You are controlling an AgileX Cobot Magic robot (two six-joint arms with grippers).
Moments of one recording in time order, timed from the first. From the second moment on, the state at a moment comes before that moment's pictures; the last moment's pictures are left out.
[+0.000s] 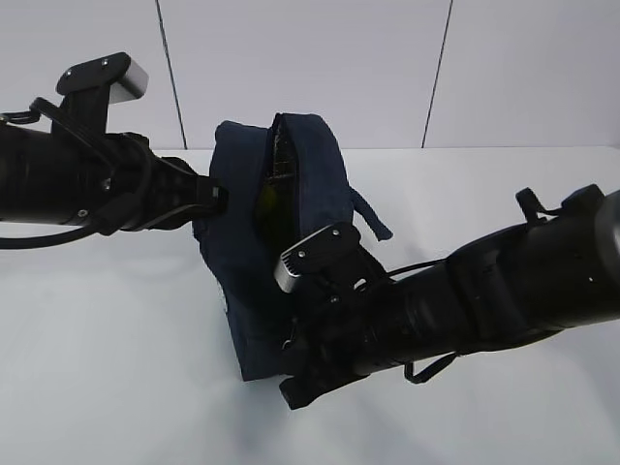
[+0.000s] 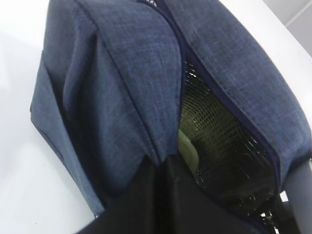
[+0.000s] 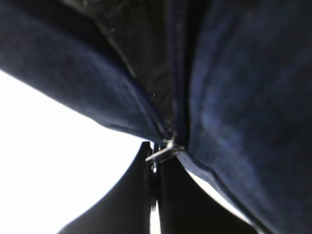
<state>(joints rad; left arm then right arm) -0.50 1.53 -0.82 -1.61 0.24 1.31 0.61 1.88 -0.85 1.79 0.36 -1.87</state>
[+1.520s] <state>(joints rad) -0.50 1.53 -0.82 -1.61 0.24 1.31 0.61 1.73 -0.78 1.65 0.34 -1.79</state>
